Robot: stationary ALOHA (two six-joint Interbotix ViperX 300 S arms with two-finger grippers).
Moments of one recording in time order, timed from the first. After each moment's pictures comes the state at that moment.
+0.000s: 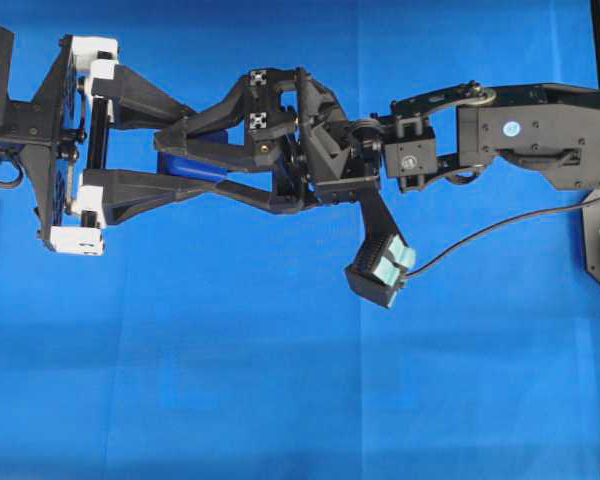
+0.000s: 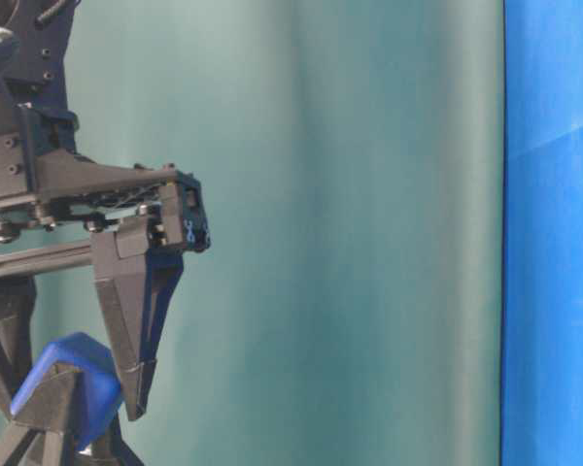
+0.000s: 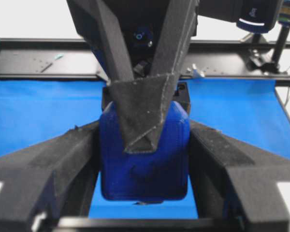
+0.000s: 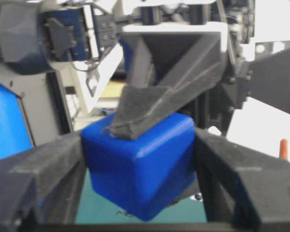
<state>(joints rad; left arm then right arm) -0.01 -0.54 0.73 0.02 -0.12 -0.03 -0.04 -0.06 0.28 -0.77 -0.20 -0.53</state>
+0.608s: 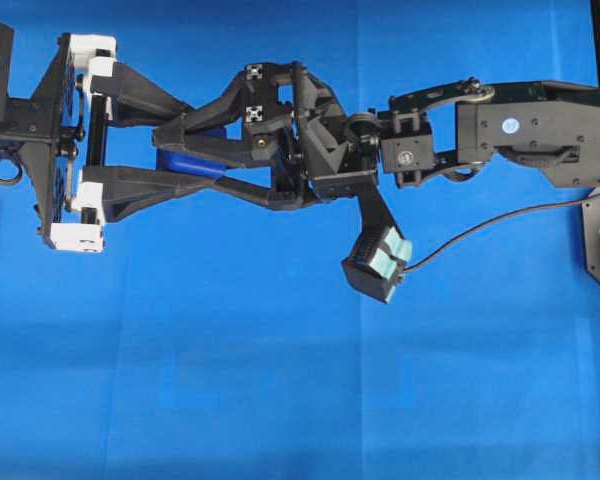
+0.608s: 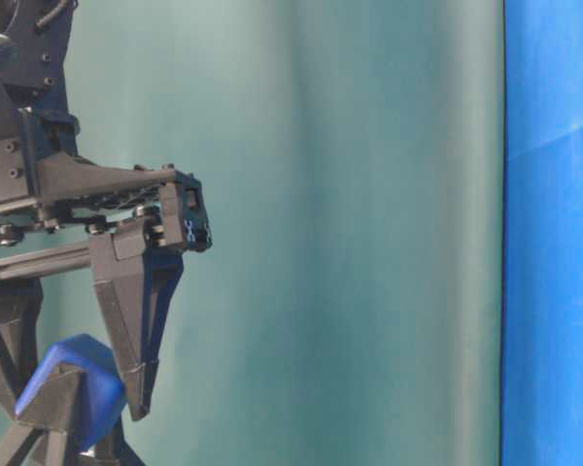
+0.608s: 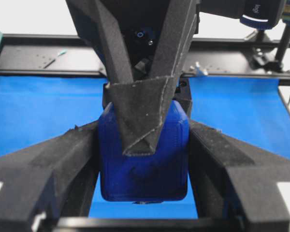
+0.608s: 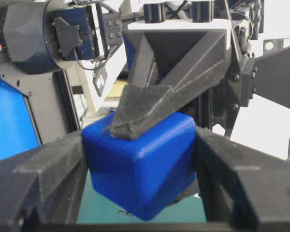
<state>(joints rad) -0.01 -0.55 0.73 0.02 -0.09 -0.03 -0.04 -0.05 0.27 -0.77 -0.18 -0.50</state>
